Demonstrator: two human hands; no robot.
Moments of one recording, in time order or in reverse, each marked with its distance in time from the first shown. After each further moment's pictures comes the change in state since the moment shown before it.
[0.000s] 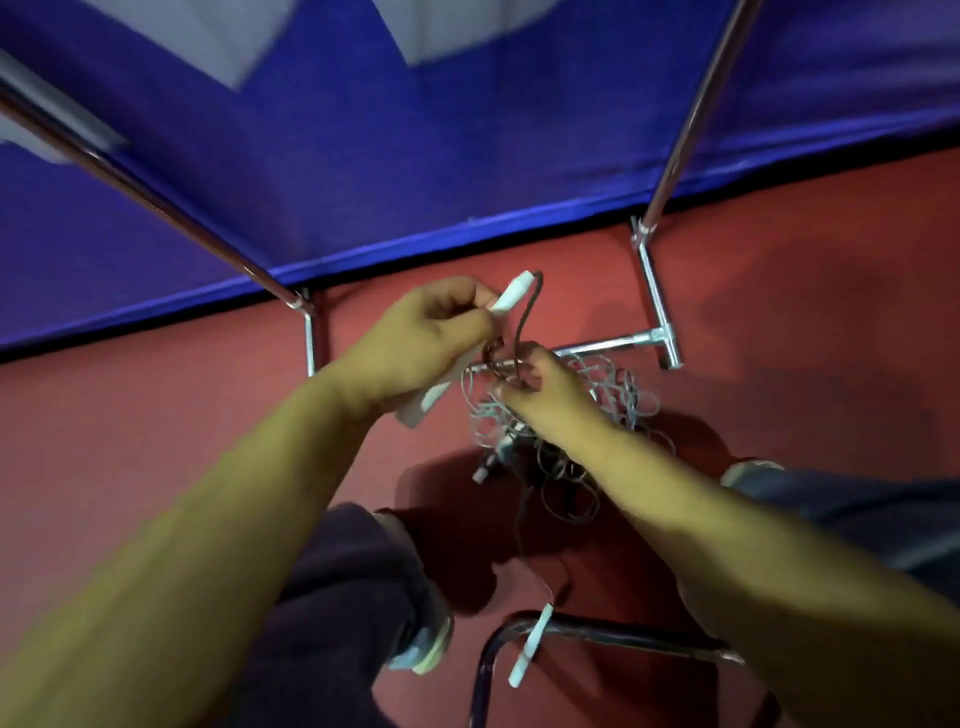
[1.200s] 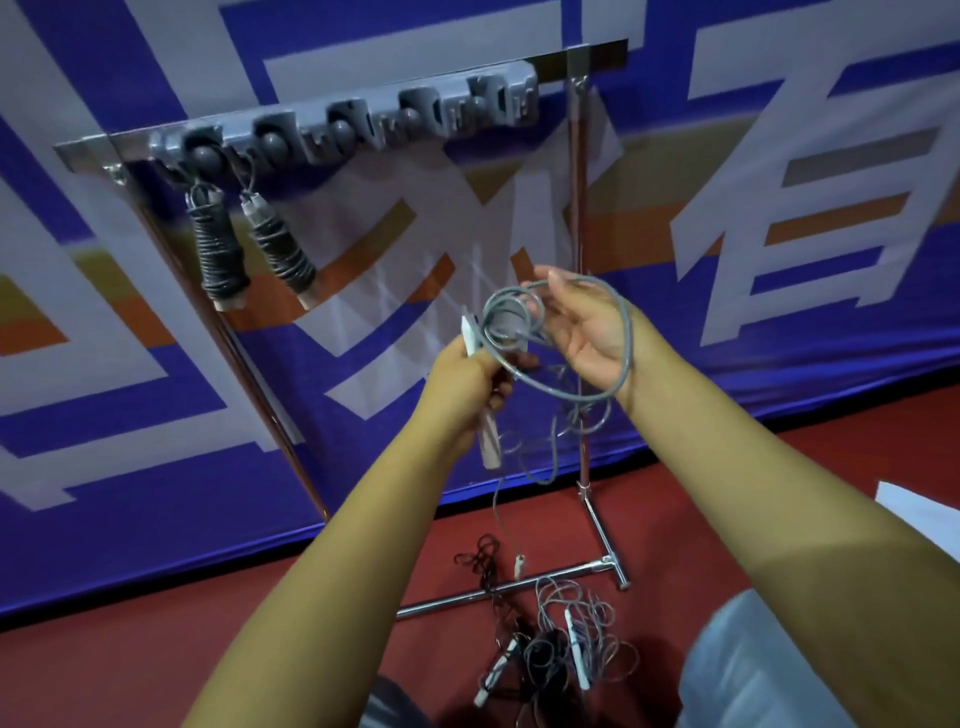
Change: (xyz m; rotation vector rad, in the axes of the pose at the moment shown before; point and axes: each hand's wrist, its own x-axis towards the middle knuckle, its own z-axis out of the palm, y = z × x) left_hand -0.168 0.281 0.032 -0.411 0.288 0.396; right_hand -0.242 -0.332 -0.194 1.044 -0.026 -0.599
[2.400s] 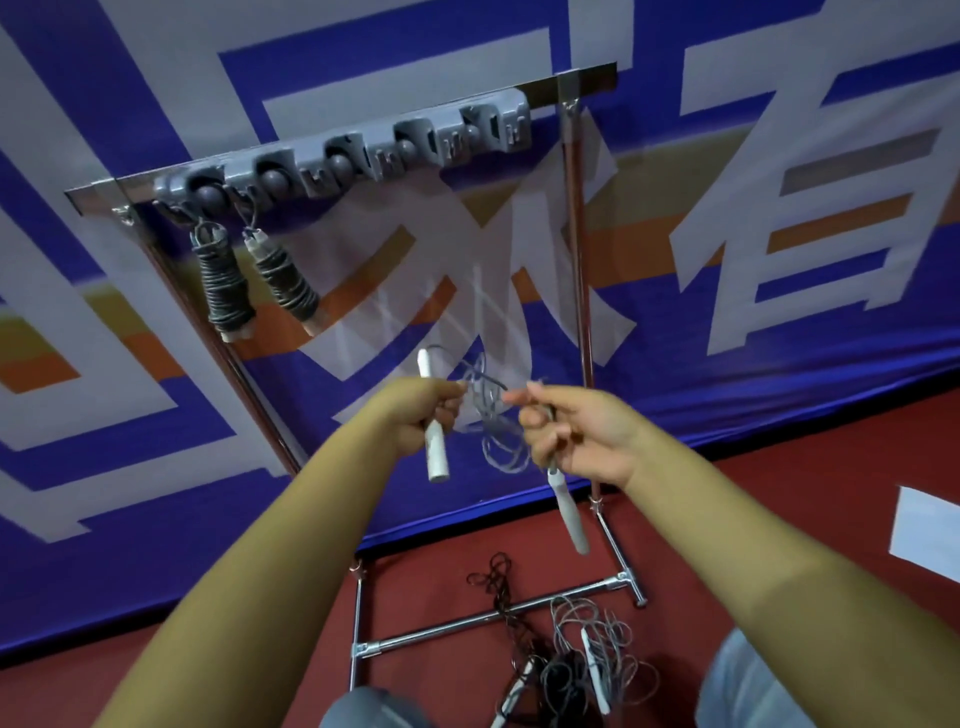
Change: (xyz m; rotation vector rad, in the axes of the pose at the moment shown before) left_hand 0.036 0.013 -0.050 0.009 0.061 -0.487; right_hand -0.026 0.033 -0.027 0.020 -0.118 0.566
